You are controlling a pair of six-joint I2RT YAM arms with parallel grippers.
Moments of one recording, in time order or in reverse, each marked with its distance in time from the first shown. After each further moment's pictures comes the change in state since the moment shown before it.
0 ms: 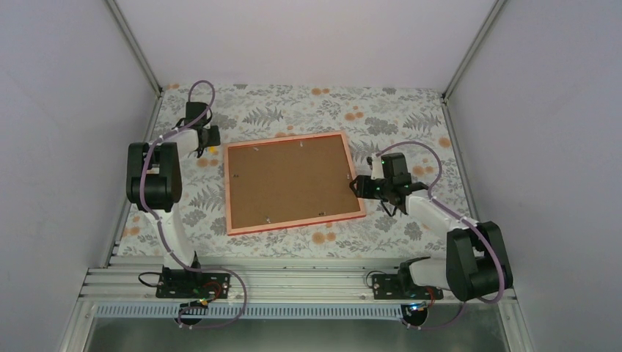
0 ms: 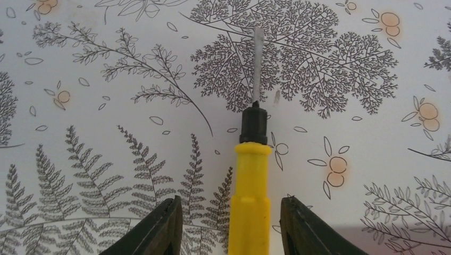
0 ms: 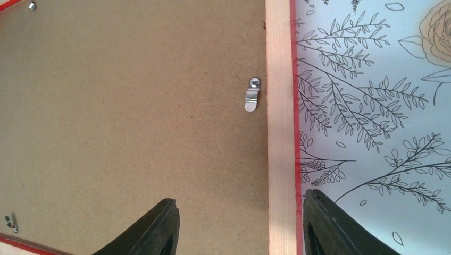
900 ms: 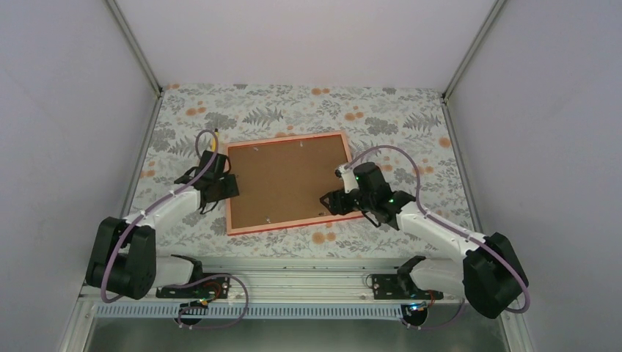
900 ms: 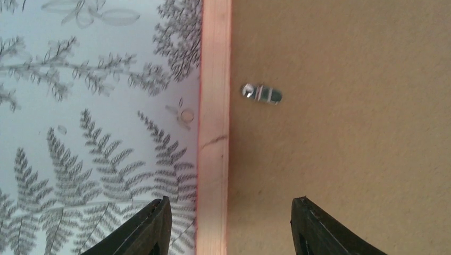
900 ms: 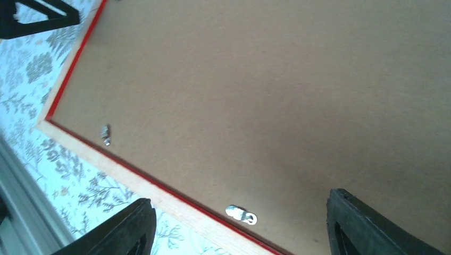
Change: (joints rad) left arm -0.276 -0.681 -0.614 -0.195 0.031 -0.375; right arm 0.332 -0.124 -0.004 -0.009 0.037 -0.036
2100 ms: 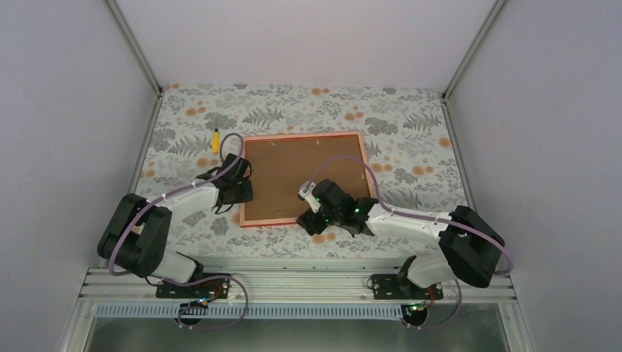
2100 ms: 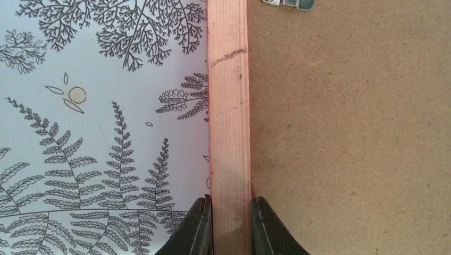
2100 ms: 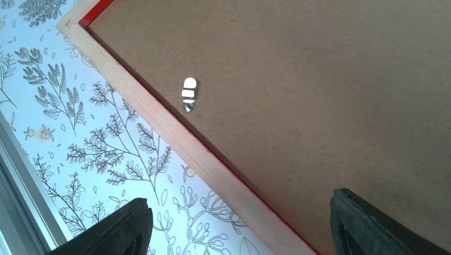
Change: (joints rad) left arm -0.176 0.129 0.002 0.051 -0.044 -0.037; right arm 0.357 0.201 0.079 0.051 0.214 -0.107
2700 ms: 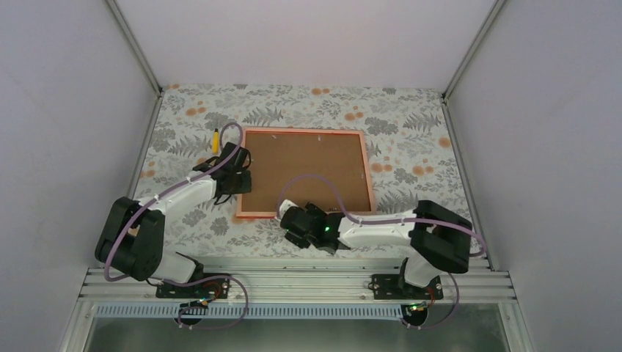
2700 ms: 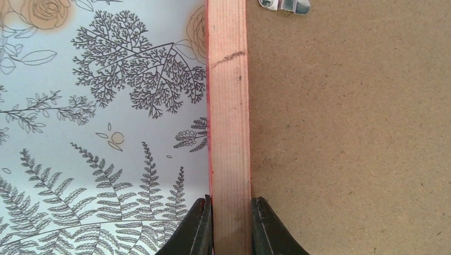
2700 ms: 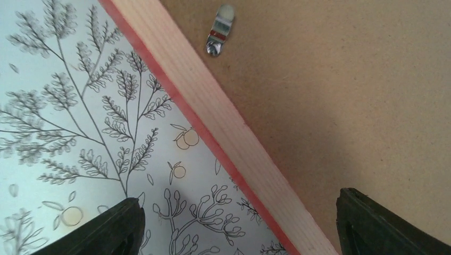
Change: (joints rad) left arm 0.011 -0.012 0.132 -0.131 -0.036 0.076; right arm 0.282 0.188 0.131 -0.101 0.456 -0.070
